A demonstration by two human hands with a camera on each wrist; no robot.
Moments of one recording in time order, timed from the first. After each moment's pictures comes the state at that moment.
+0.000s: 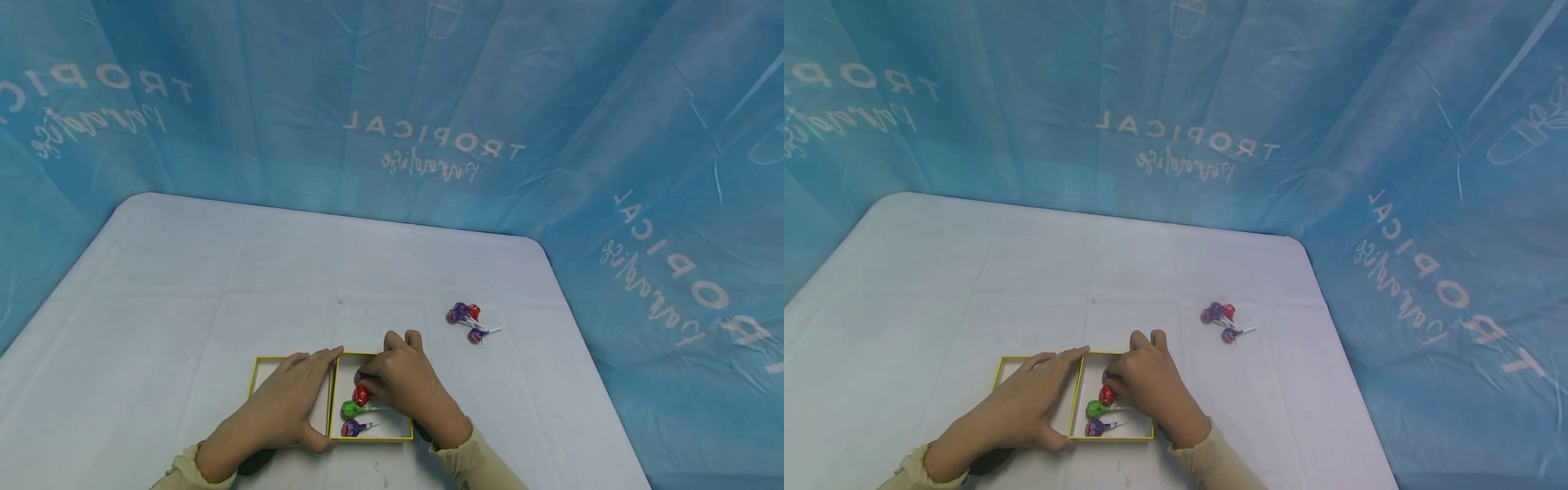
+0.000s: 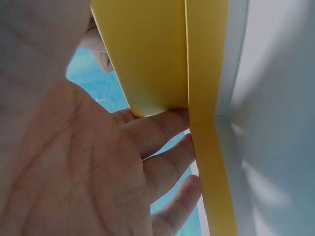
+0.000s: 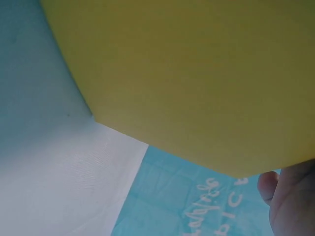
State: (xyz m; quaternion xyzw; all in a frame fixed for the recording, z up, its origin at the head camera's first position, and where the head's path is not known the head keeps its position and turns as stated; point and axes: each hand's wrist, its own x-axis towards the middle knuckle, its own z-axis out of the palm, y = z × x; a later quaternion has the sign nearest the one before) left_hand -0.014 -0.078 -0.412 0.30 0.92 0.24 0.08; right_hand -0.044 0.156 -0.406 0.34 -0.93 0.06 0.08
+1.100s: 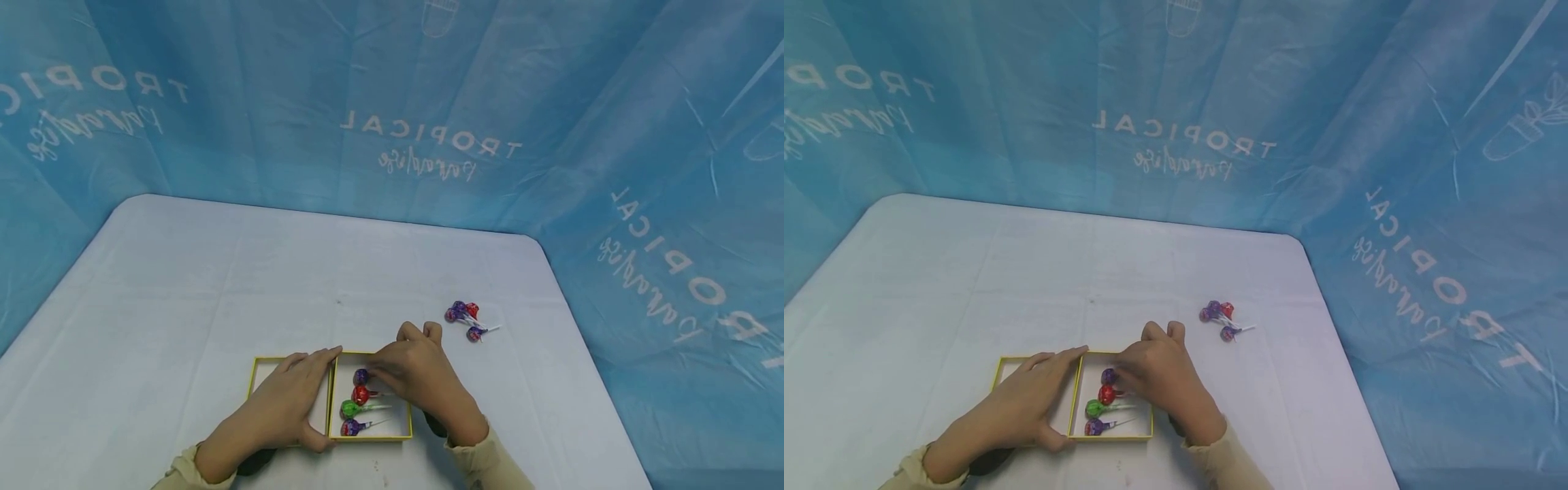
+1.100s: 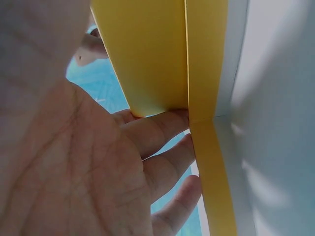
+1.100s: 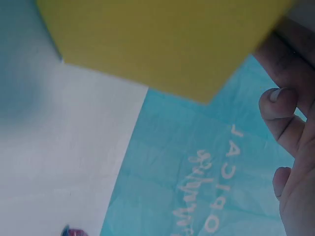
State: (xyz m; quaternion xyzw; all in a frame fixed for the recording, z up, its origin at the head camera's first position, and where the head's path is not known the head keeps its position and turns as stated) left_hand -0.014 -0.077 -0.414 0.30 0.92 0.23 0.07; right_hand -0.047 0.178 -0.388 0.36 -0.91 0.15 0.15
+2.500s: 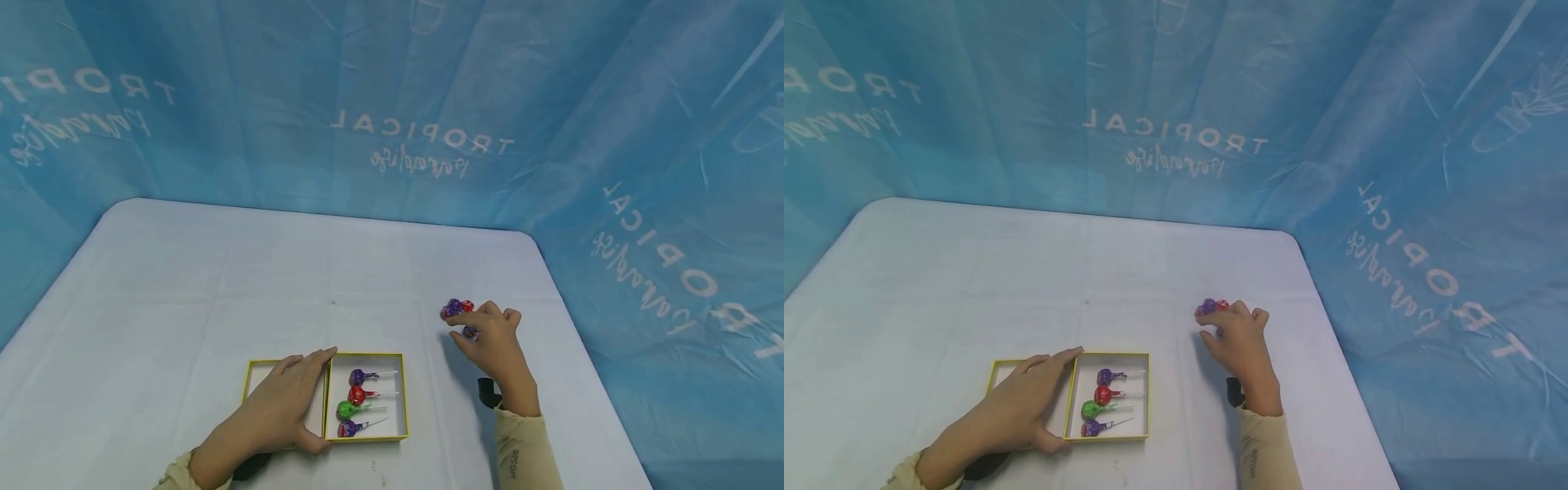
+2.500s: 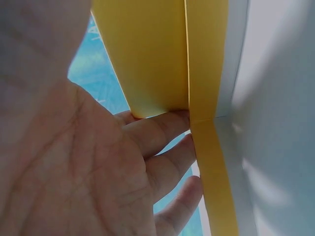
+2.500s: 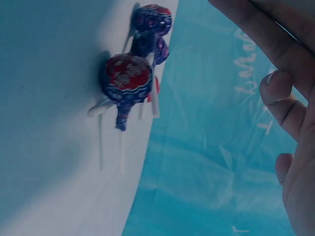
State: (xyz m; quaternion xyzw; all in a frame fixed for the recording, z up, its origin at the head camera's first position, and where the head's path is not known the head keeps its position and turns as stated) left_hand -0.013 -0.073 -0.413 0.29 0.92 0.24 0.09; right_hand -0.076 0.294 -0.396 0.15 -0.97 0.16 0.14
